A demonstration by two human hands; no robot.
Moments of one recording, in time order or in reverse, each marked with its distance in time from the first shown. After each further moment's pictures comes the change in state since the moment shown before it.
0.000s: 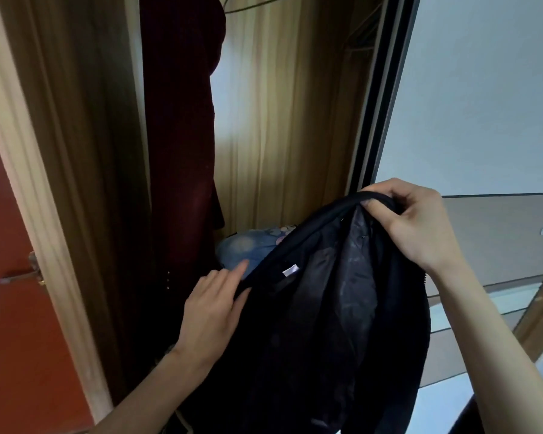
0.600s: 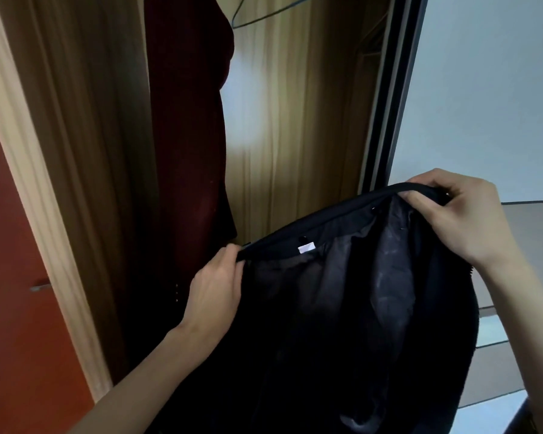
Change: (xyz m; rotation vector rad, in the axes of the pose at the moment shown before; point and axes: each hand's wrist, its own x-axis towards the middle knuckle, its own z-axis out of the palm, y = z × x) left_hand 0.063 0.003 -0.020 -0.033 -0.096 -0.216; right_hand 0.032 0.022 -0.040 -0.169 0.057 -0.078
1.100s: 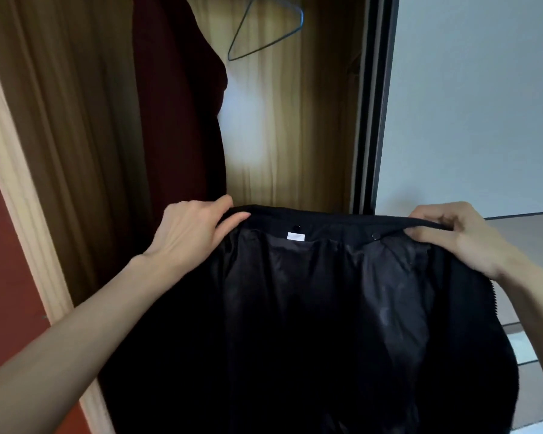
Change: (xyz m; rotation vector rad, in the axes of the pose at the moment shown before) left_hand 0.120 0.014 -0.070 0.409 0.069 0.372; right_hand 0.014 0.042 -0.027 0.306 -0.408 0.144
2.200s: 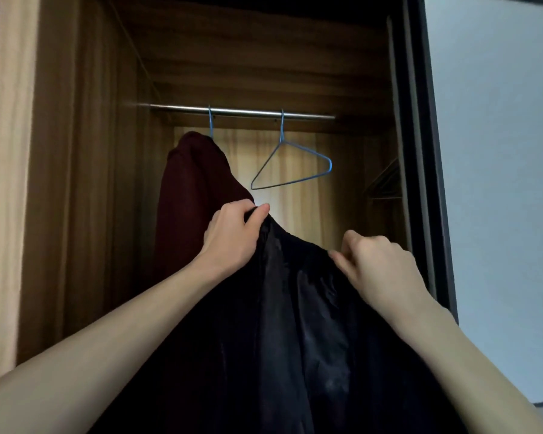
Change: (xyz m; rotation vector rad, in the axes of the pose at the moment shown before) left_hand 0.206 -0.074 -0.011 -0.558 0.202 -0.344; right_hand 0.200 -0.121 0.090 -0.924 0.462 -0.223
